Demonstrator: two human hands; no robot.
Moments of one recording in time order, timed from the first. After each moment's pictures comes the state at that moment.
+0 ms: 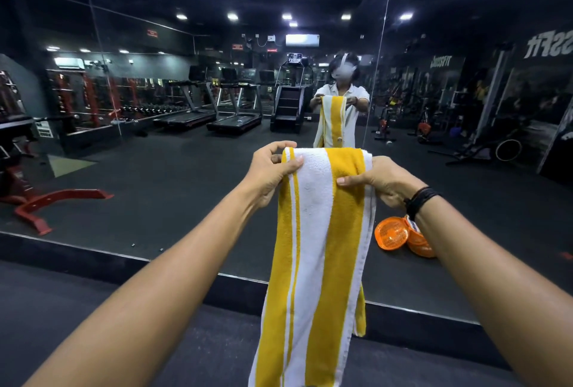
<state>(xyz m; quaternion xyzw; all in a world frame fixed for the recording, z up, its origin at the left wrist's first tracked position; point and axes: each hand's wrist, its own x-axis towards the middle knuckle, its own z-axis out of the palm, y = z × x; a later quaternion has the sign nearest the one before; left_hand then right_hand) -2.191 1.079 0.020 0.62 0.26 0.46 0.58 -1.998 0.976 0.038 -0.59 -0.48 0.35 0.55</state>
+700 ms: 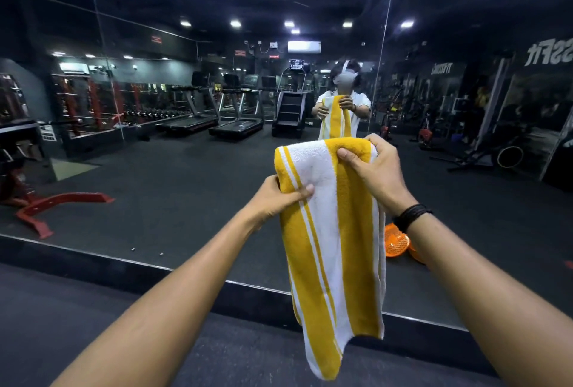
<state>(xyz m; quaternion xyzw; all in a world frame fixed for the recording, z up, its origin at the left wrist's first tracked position) -2.196 1.073 -0.010 0.71 0.26 0.38 0.53 -2.008 0.981 0.038 -0.55 -0.56 0.02 0.62</state>
